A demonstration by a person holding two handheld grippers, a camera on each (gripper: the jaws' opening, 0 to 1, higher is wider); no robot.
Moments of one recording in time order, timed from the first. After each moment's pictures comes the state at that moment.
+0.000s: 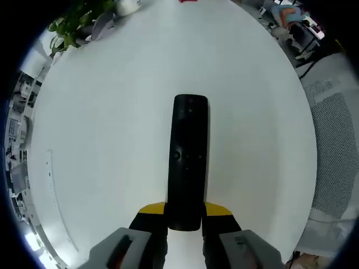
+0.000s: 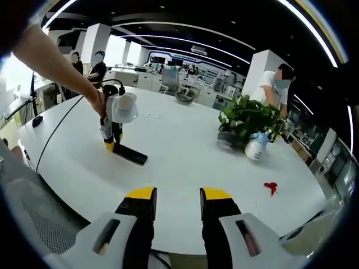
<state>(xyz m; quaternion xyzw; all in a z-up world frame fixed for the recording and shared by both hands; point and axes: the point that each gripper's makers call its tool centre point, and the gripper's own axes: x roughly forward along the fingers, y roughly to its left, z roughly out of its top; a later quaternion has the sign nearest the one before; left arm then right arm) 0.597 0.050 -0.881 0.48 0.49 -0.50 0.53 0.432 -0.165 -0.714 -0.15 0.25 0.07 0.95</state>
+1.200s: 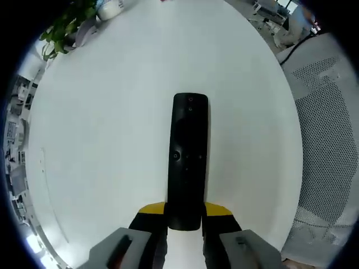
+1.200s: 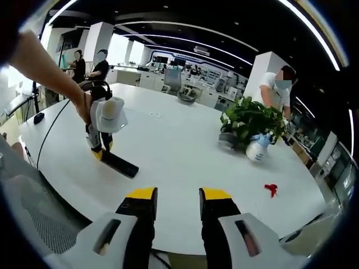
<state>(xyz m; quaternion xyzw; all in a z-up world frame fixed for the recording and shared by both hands) 0.537 0.055 -0.883 0.49 0.49 -0.50 0.52 0.432 -0.162 -0.715 -0.16 0.25 0.08 0.95</state>
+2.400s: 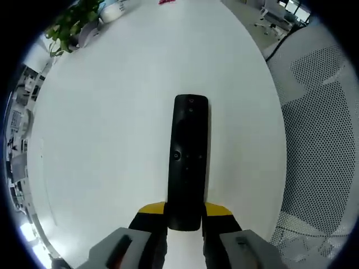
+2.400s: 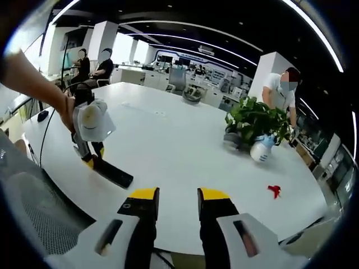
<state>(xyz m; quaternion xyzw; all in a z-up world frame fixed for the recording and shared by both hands) 0.484 0.061 -0.881 0.47 0.49 -0.48 0.55 0.430 -0.156 -0.718 -0.16 0.26 0.10 0.95</state>
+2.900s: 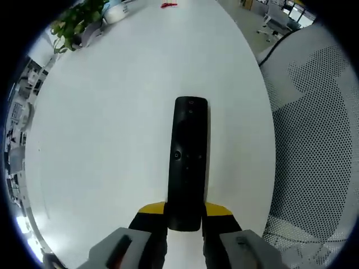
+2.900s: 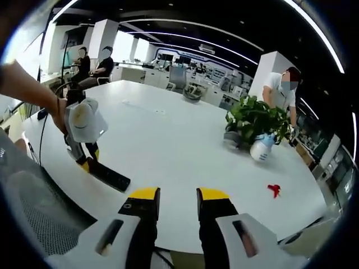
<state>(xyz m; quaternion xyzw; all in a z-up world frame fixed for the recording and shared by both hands) 0.463 0.059 -0.881 0.44 0.50 -0.49 0.57 0.429 -0.158 -0.720 -0.17 0.26 0.09 0.95</state>
